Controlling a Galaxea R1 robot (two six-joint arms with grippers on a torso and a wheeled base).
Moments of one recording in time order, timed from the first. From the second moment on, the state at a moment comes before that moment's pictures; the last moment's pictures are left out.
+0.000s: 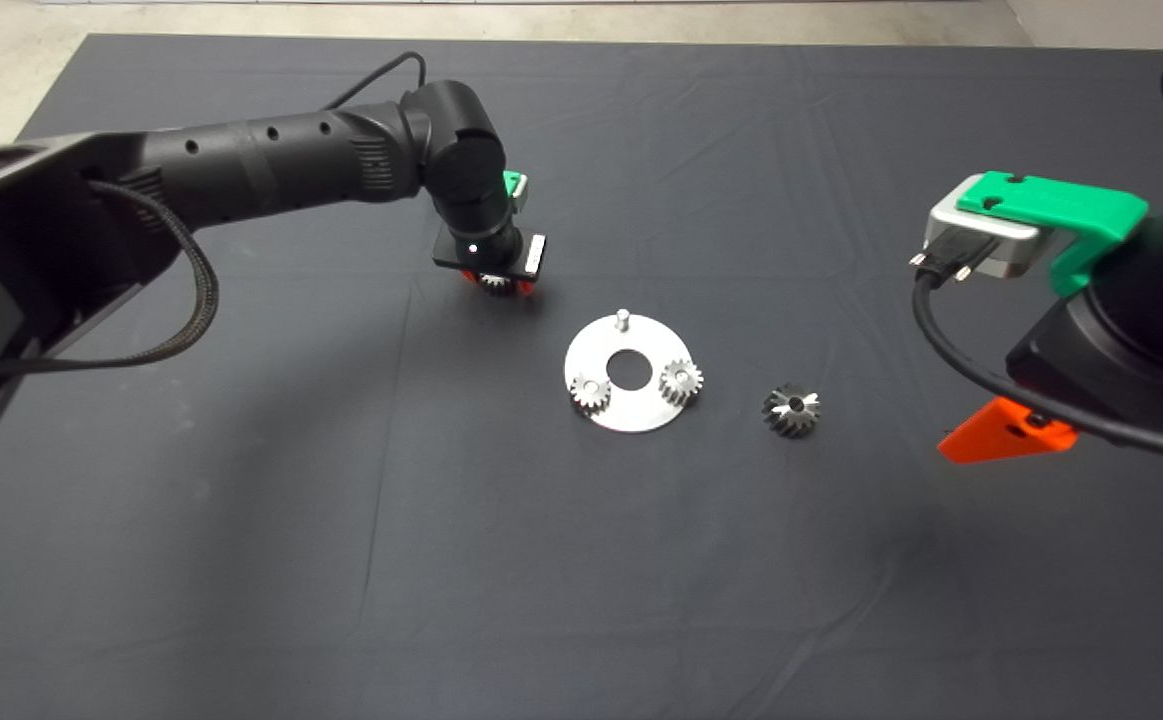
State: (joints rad) left arm -0.39 2.81 -1.68 0.47 1.28 -0.98; right arm 0.94 2.40 -0.60 0.26 -1.53 1.17
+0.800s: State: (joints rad) left arm -0.39 2.81 -1.68 0.47 1.28 -0.98; right arm 0.94 2.40 -0.60 0.26 -1.53 1.17
